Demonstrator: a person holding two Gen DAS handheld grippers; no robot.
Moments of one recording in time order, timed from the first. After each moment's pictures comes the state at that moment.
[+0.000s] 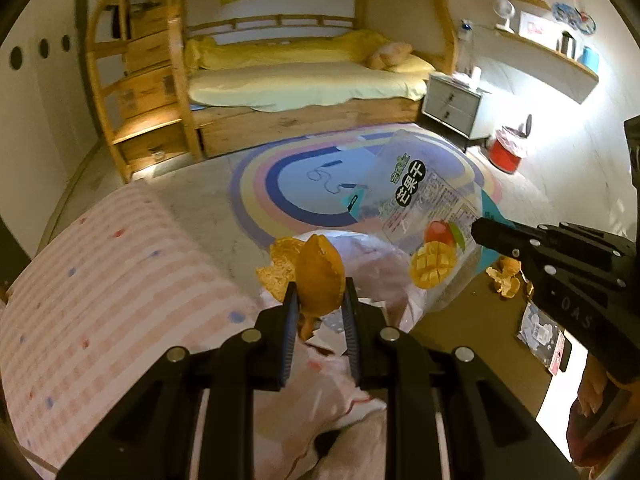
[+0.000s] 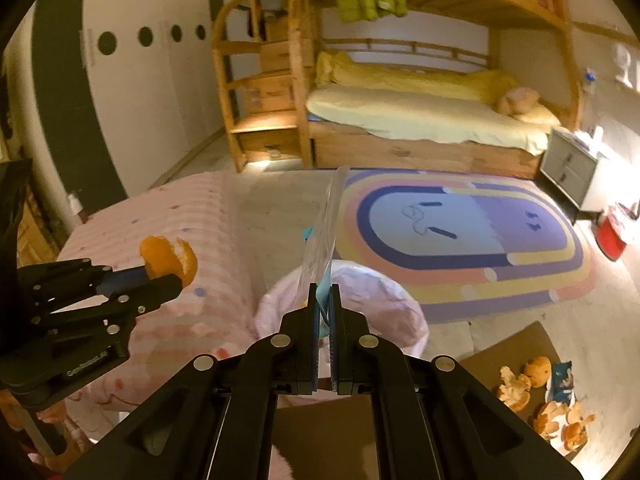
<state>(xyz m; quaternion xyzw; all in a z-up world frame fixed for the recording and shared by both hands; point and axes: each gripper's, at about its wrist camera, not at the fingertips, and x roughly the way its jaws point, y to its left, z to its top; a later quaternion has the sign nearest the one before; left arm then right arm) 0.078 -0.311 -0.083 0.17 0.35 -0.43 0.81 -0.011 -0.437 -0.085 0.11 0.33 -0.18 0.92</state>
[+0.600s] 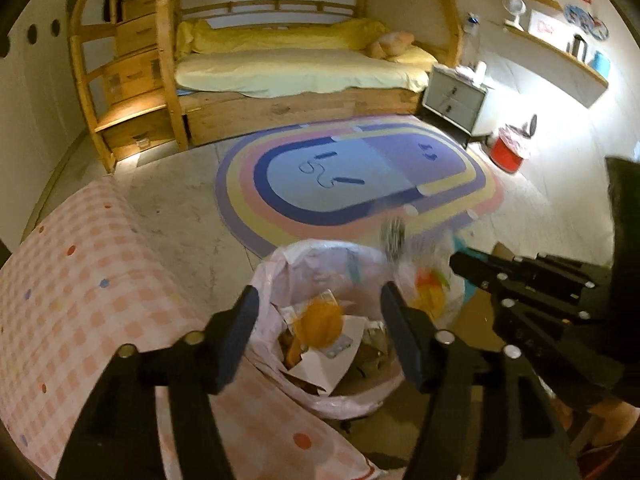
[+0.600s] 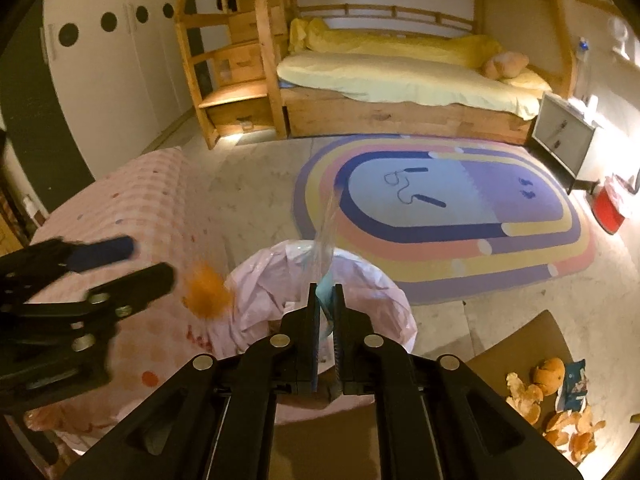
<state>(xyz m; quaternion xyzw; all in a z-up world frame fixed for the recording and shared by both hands) 0.119 -0.363 -0.112 0.16 0.38 -0.43 0.80 0.039 -0.490 -0.137 0.14 0.38 -0.19 0.89</state>
